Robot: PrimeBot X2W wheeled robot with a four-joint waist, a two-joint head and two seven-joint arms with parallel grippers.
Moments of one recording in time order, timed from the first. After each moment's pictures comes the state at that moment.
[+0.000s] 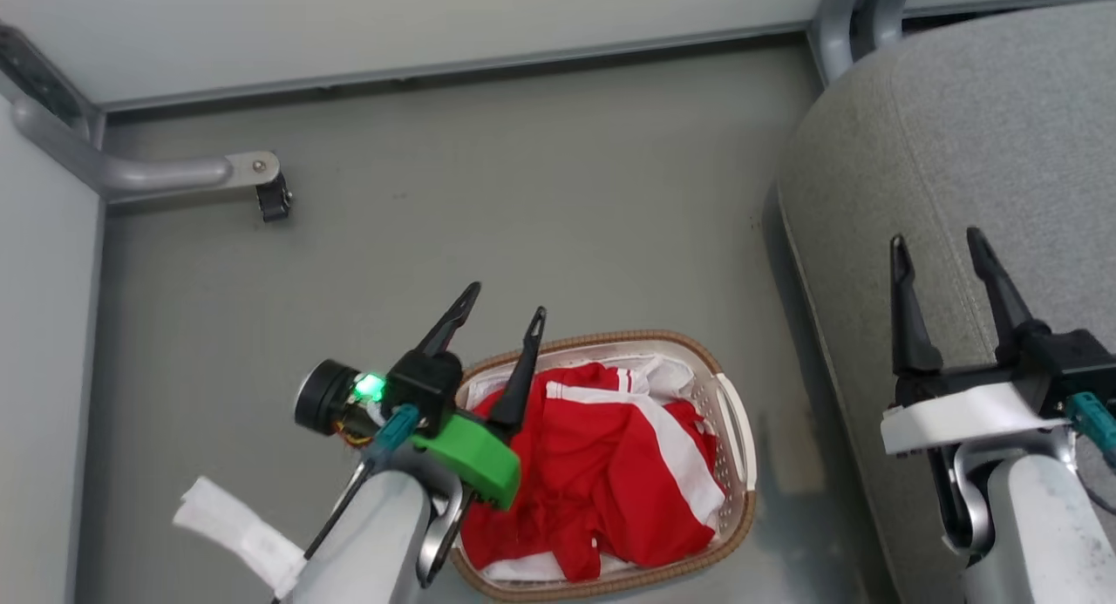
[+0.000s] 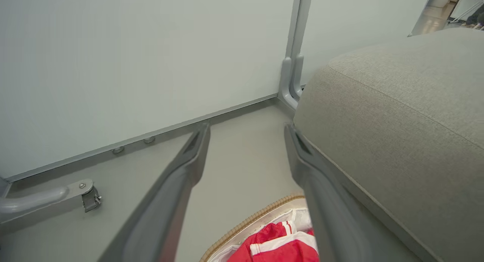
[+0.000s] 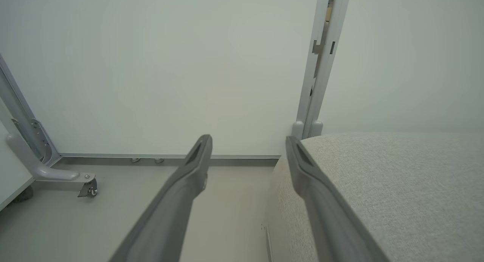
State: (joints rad) left arm -0.36 0.05 -0.45 0.43 -0.18 -0.12 -0.26; right arm -0.20 -0.05 -0.08 0.07 0.07 0.13 -0.26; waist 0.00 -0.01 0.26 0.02
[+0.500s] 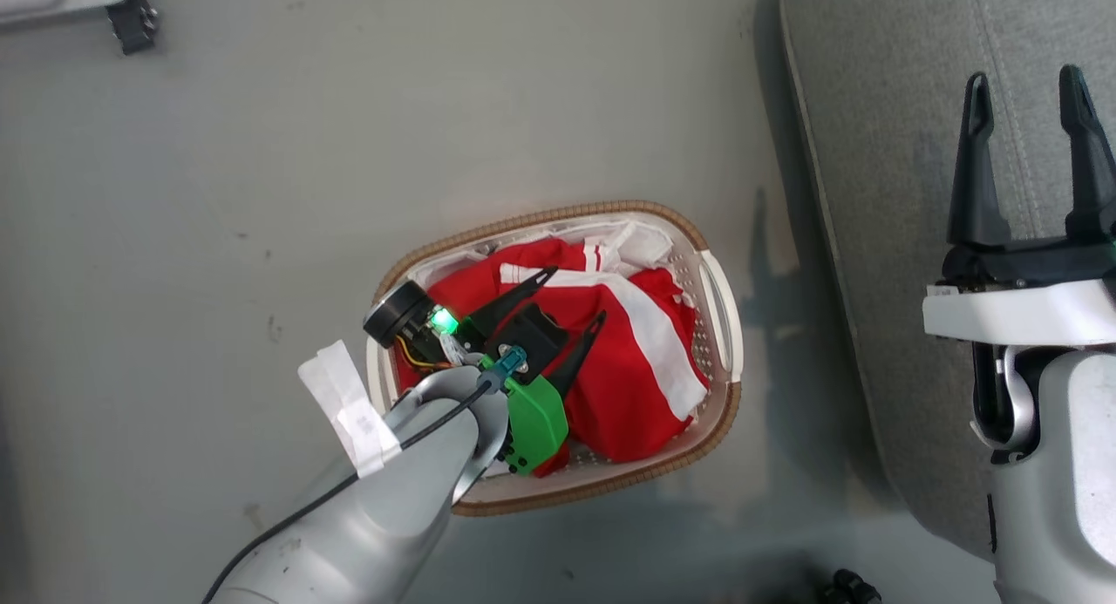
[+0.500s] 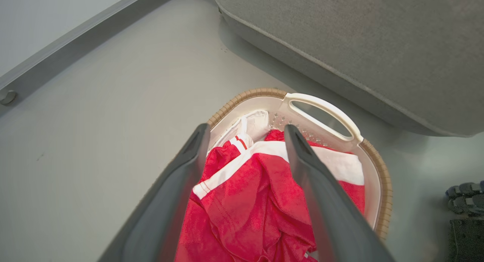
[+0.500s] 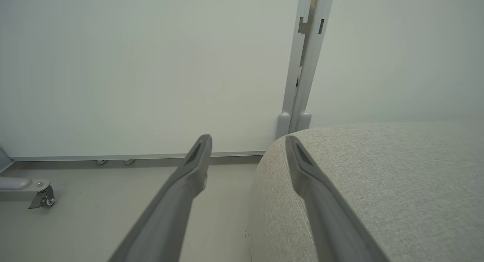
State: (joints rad) left arm -0.71 0.05 -0.87 0.83 -0.23 -0.13 -0.26; right arm -0.37 -0.05 -0.12 -0.06 0.09 0.13 -0.26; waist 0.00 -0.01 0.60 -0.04
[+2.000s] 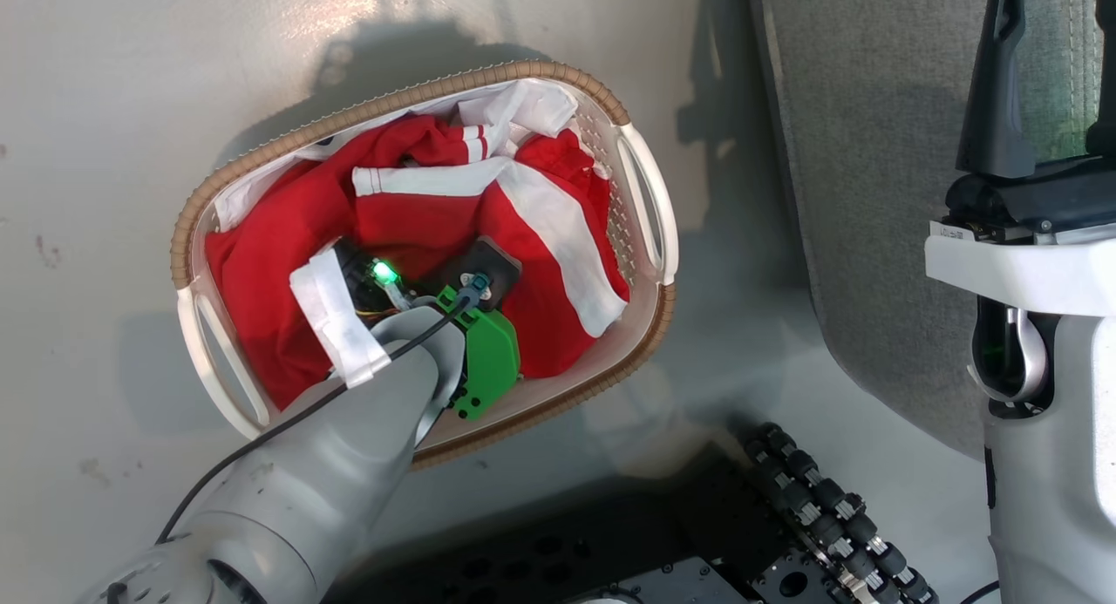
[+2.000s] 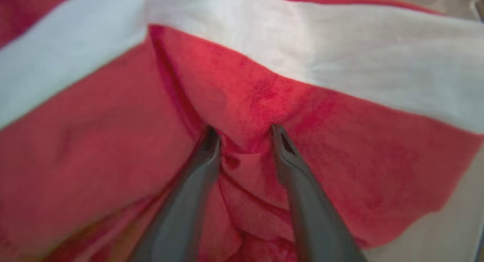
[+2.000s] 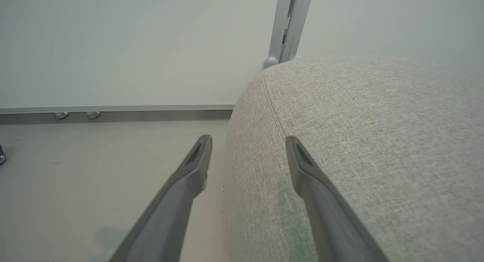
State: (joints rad) left arm -0.94 0.05 -1.14 1.12 -0.49 -0.06 -0.18; right arm -0.48 -0.05 -0.06 -0.18 0.16 0.13 -0.26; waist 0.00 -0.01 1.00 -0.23
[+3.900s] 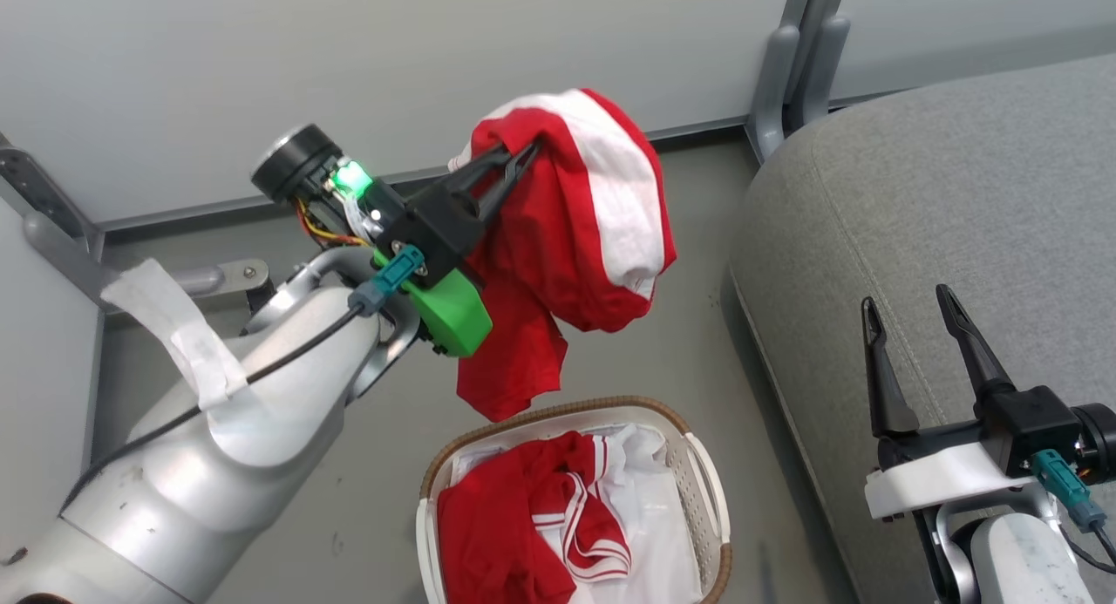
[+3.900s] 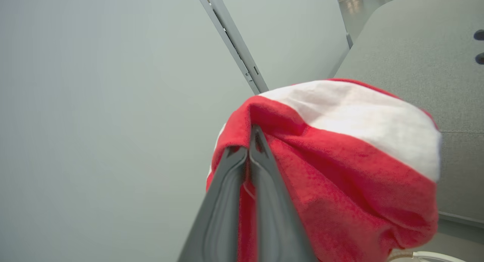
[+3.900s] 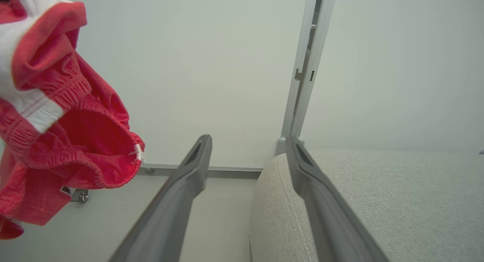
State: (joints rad) left arm -0.87 0.32 -0.90 0.44 -0.30 -0.12 -0.25; right arm -0.09 -0.05 -0.04 0.03 0.02 0.13 -0.26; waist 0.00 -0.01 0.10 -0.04
